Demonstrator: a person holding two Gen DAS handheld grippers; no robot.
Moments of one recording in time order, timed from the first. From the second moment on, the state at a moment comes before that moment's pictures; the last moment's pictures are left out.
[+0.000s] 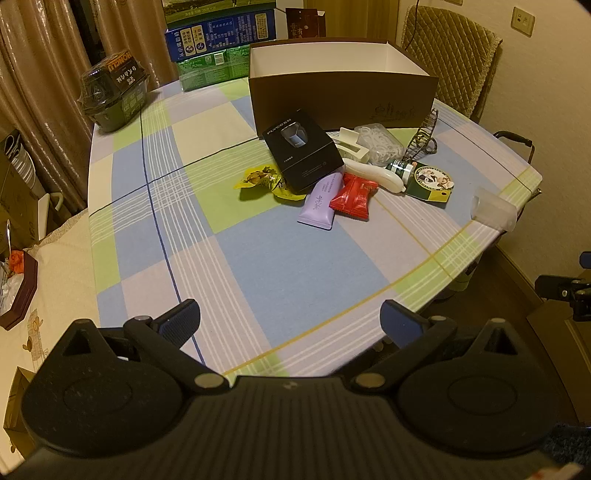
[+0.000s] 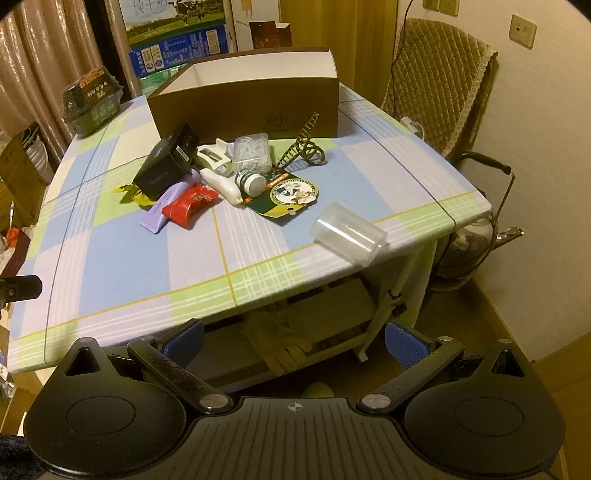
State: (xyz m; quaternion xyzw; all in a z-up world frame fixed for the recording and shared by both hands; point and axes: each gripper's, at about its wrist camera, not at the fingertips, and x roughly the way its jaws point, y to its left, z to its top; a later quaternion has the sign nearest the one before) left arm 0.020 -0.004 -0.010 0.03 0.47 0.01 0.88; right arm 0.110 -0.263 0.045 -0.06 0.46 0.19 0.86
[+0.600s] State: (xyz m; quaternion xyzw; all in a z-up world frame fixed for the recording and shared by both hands) left arm 0.018 -0.002 -0.011 0.03 0.47 0.02 0.88; right arm 0.112 -0.256 0.047 -0.07 0.46 0.21 0.86
